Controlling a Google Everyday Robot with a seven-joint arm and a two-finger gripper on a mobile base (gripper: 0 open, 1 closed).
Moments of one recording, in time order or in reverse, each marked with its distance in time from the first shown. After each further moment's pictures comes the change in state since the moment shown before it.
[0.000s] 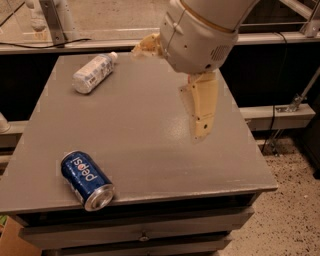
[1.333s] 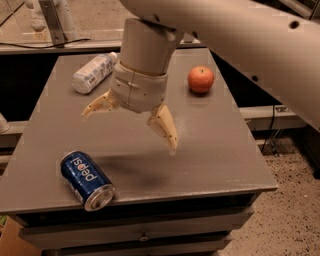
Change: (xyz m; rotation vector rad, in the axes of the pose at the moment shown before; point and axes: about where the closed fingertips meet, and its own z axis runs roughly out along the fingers) arm -0.030 -0.004 0.112 -0.286 -0.178 -0.597
